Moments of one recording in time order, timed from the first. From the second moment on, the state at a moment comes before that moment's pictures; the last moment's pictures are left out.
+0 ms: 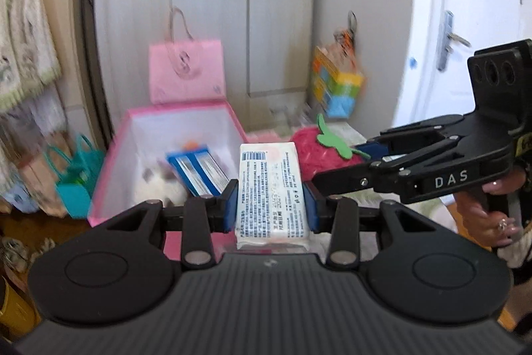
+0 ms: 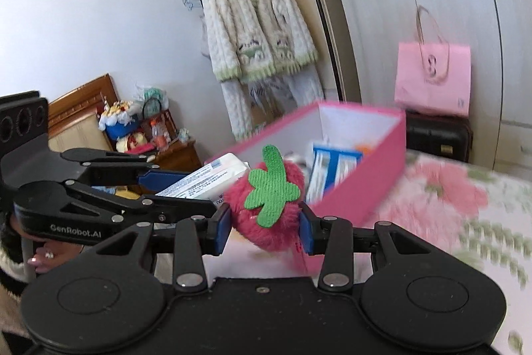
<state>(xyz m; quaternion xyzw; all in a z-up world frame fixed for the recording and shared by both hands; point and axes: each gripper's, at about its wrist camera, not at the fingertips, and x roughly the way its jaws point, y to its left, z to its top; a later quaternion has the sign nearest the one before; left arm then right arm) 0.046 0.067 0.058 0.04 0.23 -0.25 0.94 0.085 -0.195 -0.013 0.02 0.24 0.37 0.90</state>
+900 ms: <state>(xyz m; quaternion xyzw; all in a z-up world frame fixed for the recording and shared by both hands) 0.224 0.070 0.029 -0.03 0.26 -0.14 0.95 0.283 -0.155 -0.032 0.01 0.29 0.33 0.90</state>
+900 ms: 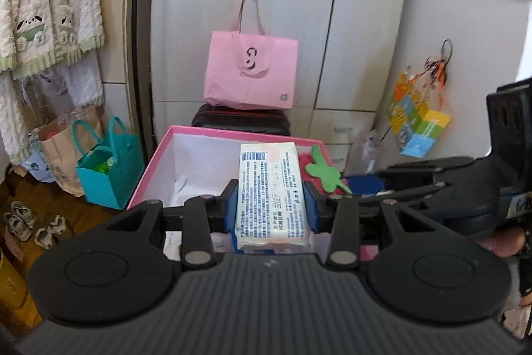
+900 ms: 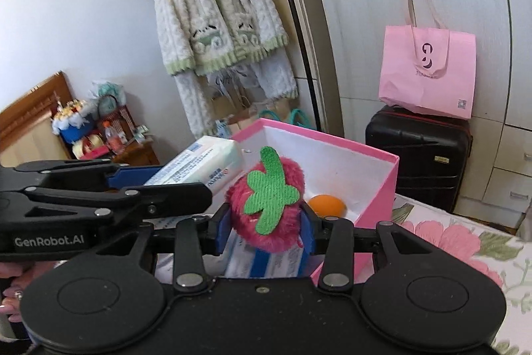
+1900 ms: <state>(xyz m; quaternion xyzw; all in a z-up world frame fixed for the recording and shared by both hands) 0.163 0.069 0.021 0.01 0.28 -0.22 0.93 0.140 -0.215 -0.045 0.07 0.25 0.09 0.96</state>
